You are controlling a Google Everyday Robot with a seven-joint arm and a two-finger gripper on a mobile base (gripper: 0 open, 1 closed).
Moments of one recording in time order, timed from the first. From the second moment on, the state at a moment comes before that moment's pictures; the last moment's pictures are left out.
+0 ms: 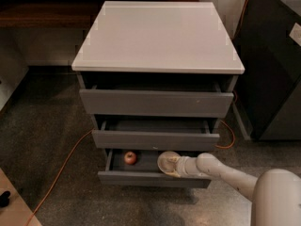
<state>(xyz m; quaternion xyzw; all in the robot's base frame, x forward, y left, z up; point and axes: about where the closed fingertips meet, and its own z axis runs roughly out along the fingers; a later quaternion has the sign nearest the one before) 0.642 -0.125 0.259 -0.57 0.72 0.12 0.37</state>
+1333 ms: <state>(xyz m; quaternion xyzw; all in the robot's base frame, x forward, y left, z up) 0.696 -0.130 0.195 -0.56 0.75 0.12 0.34</state>
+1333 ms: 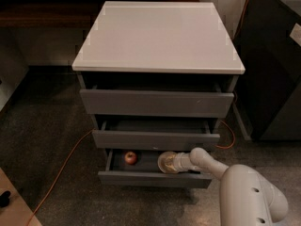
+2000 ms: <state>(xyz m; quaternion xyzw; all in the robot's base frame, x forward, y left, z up) 0.684 -0.124 0.176 -0.56 0.75 0.14 0.34</state>
